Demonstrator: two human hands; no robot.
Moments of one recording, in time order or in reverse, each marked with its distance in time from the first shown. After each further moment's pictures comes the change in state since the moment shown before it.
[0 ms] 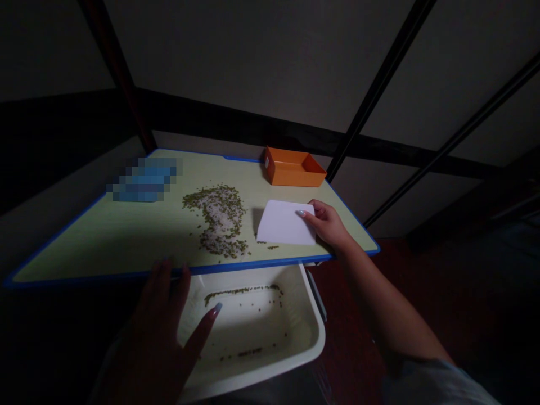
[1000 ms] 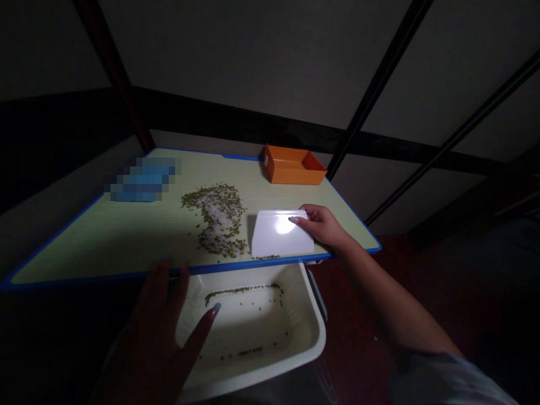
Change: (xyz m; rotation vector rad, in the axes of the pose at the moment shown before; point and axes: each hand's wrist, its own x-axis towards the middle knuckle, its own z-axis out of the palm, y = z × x) left_hand -0.003 -0.002 -0.006 -0.056 -0.153 -0.090; right_hand -0.005 -0.004 0.006 -0.049 -0.165 0.101
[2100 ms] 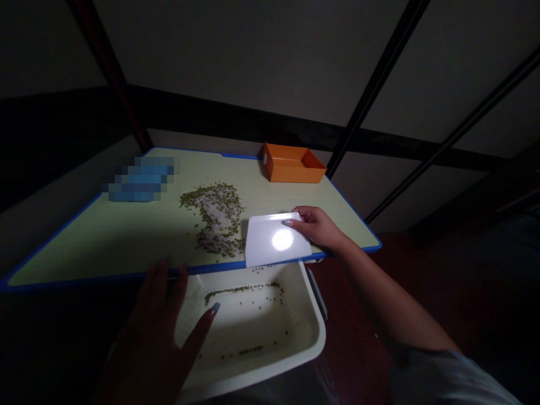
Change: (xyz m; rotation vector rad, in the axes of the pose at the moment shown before) left_hand 0.000 0.001 -0.001 -0.010 0.017 0.001; right_hand -0.001 -0.004 0.008 -0.095 -0.067 -0.049
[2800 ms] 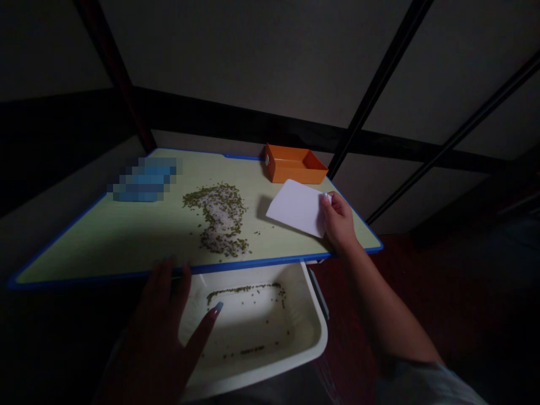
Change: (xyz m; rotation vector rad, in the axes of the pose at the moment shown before) left_hand 0.001 -0.005 0.004 0.102 0.081 0.085; right_hand 0.002 0.006 -0.014 0.111 0.645 -0.208
